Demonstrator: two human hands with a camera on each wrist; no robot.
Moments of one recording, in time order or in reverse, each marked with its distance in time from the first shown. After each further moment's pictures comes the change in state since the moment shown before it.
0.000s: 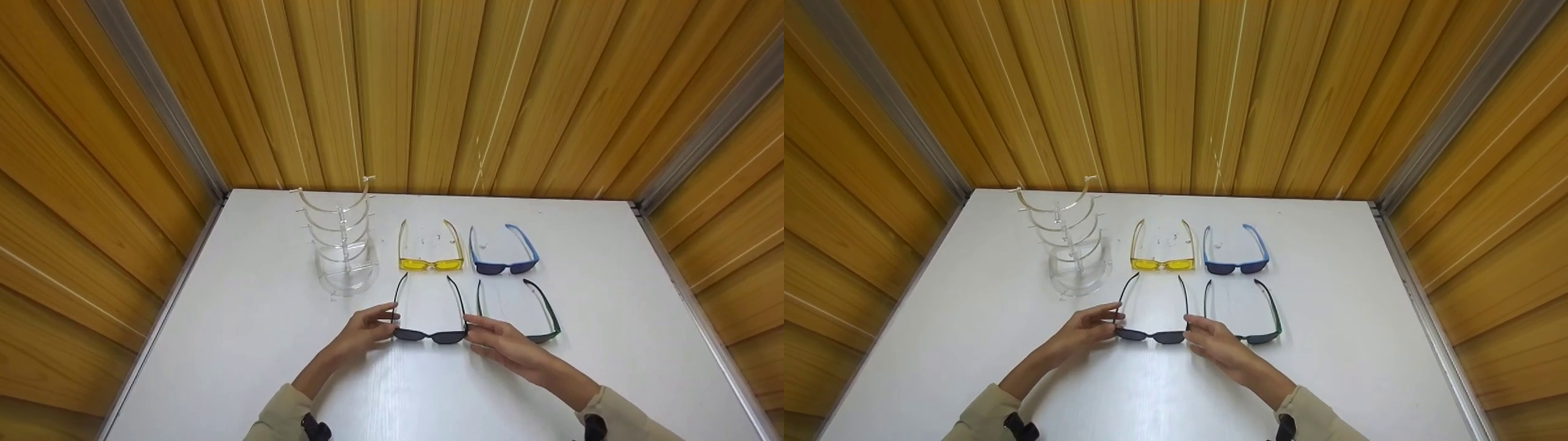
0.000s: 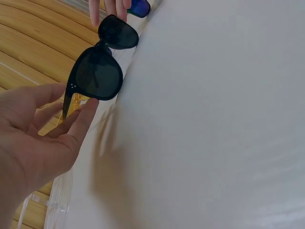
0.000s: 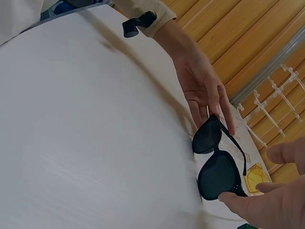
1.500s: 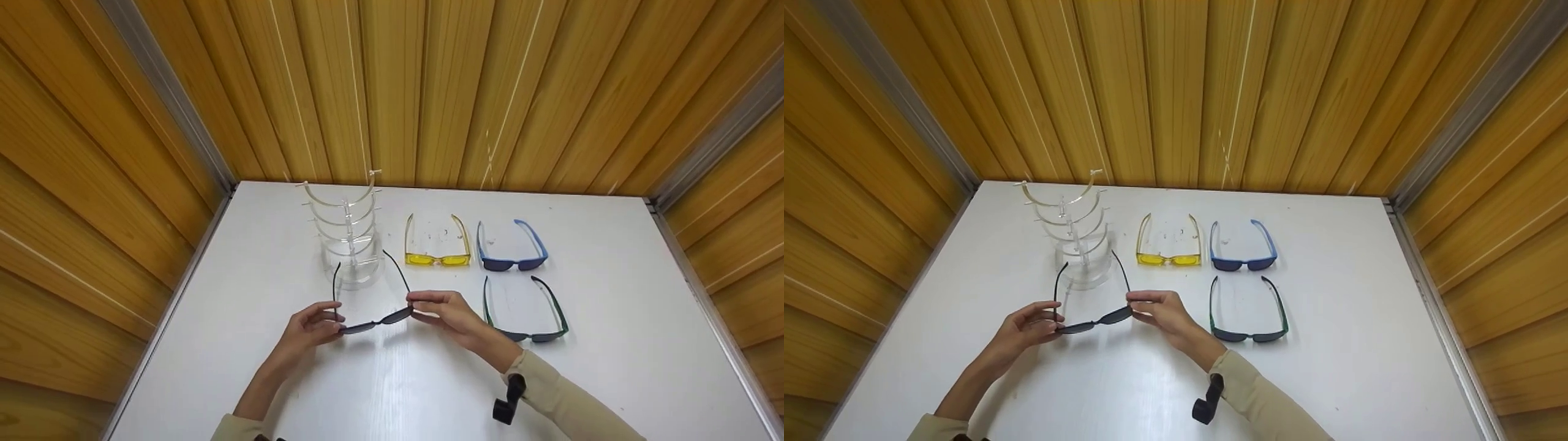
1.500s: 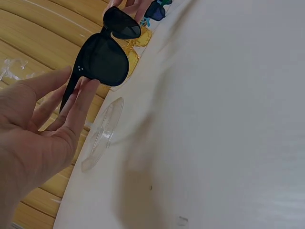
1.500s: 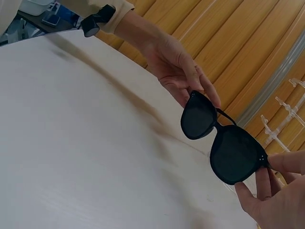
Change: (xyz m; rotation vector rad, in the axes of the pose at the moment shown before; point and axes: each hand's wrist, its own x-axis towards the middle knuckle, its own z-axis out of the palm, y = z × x) left_hand -0.077 0.013 -0.063 -0.095 0.261 0.016; right_hand 0.092 -0.015 0.061 0.234 0.033 -0.177
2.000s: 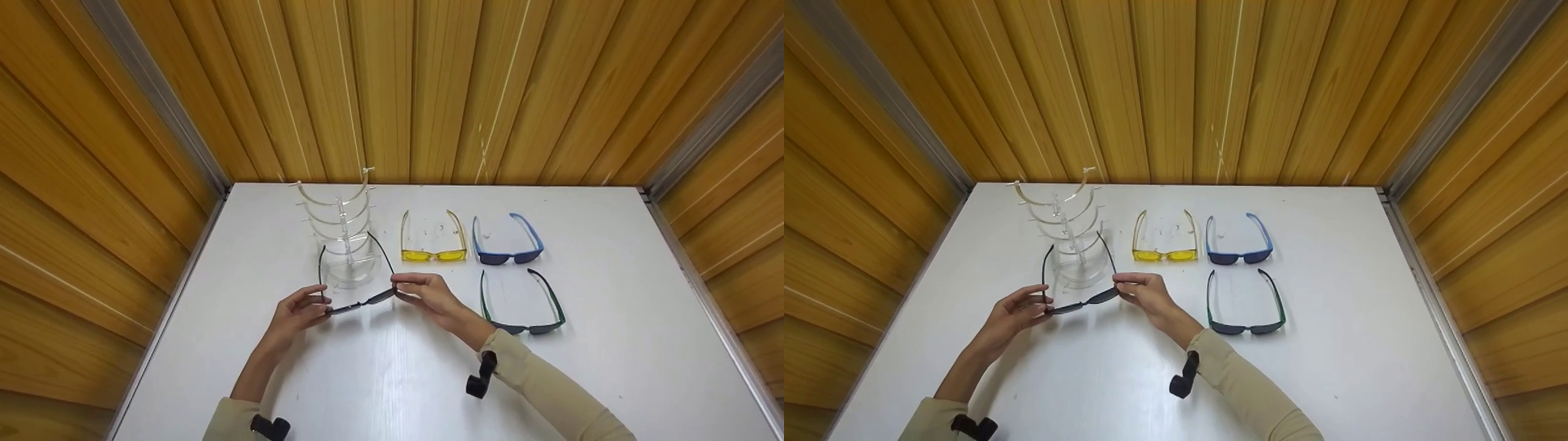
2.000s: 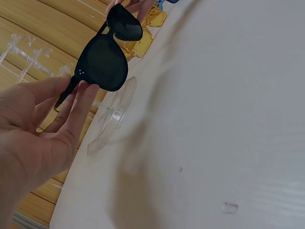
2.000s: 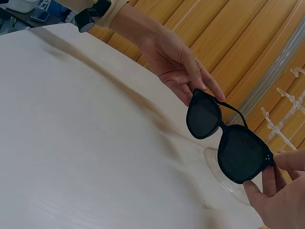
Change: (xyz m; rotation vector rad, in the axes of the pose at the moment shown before) left_hand 0.019 0.007 -0.022 -0.007 0.118 -0.012; right_hand 0.035 0.001 0.020 0.060 0.080 -0.054
